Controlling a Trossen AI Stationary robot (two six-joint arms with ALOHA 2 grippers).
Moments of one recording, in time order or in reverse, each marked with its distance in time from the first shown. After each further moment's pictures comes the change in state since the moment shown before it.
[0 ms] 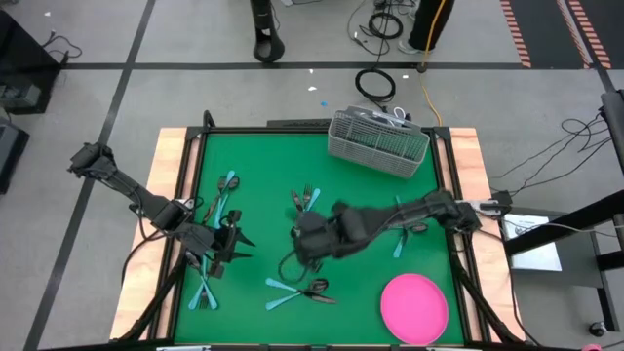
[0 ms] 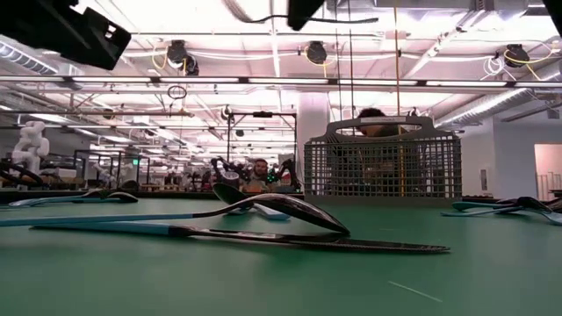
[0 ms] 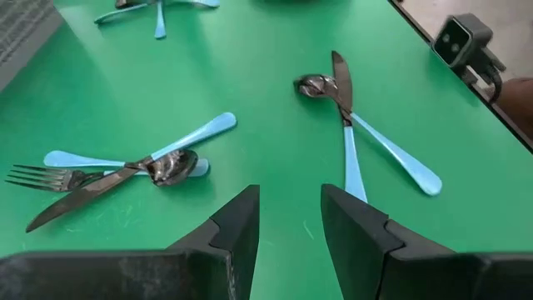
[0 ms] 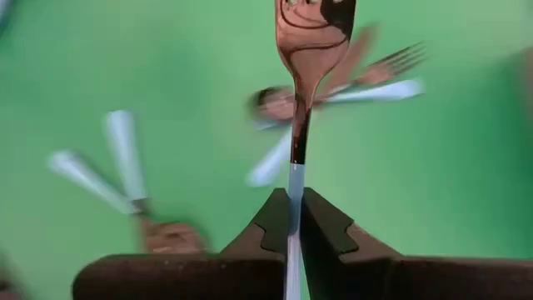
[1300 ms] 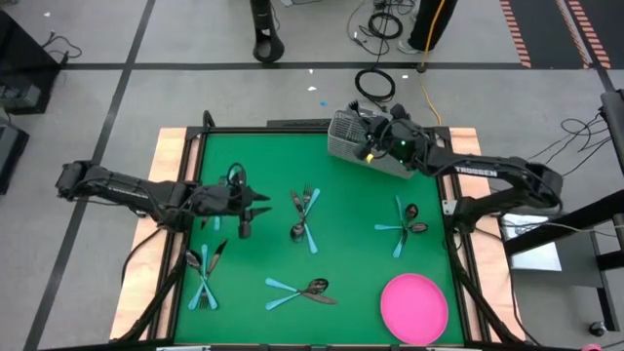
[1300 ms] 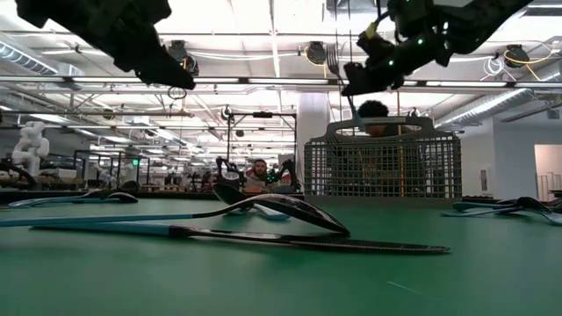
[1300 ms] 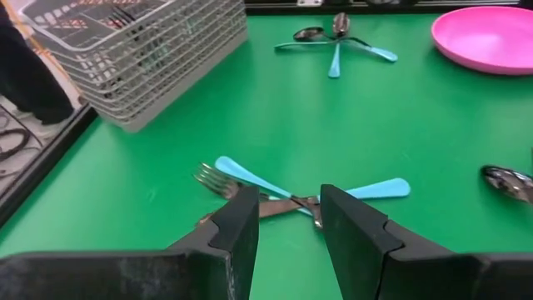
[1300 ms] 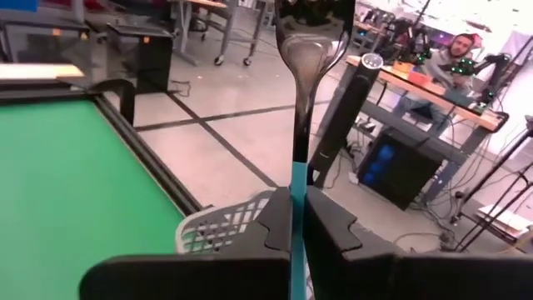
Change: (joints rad) left arm 0.447 0.000 0.000 0.141 0.005 0.064; right arm -0.770 -0.879 -1.603 1.845 0.042 -1.073
